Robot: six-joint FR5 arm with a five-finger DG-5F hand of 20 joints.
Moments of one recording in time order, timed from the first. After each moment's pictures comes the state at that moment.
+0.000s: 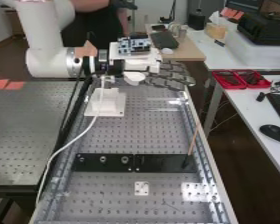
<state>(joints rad) 1.57 -1.88 -1.75 -2.69 -1.62 -0.54</state>
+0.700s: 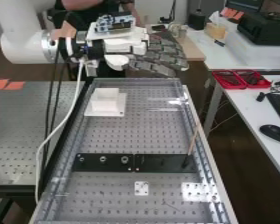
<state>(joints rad) 1.56 -1.75 -1.80 -2.71 -1.54 -0.54</state>
